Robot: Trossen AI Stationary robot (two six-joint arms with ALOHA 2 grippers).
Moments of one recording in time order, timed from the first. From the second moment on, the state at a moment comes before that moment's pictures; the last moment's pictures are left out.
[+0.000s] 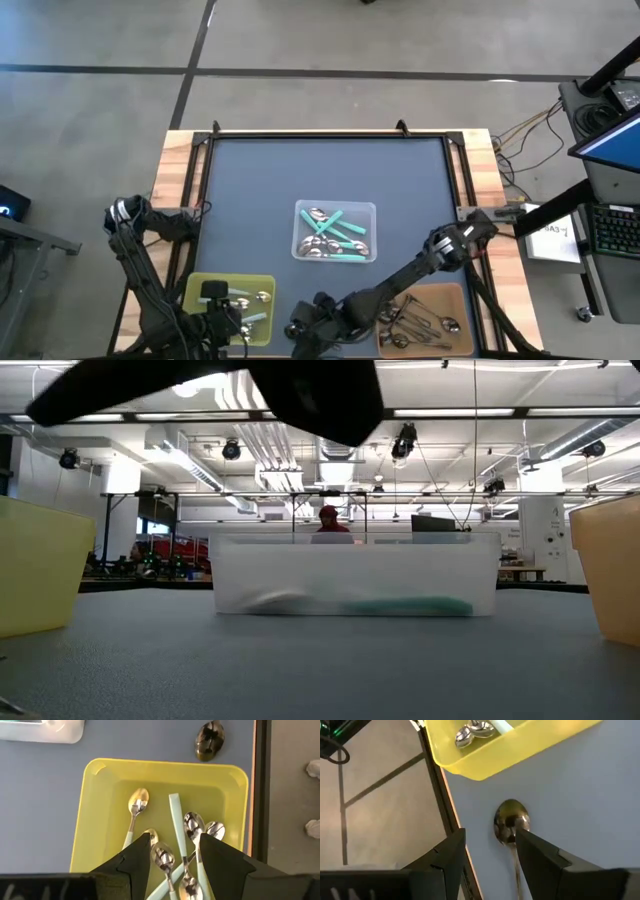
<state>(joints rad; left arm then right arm) -1.08 1.75 1.47 -1.19 -0.44 -1.13 0.55 2.40 2.14 -0.60 0.18 0.97</state>
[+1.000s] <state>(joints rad) -1.17 1.75 1.47 -1.31 -0.44 -1.13 0.54 2.56 2.27 -0.81 0.13 1.00</state>
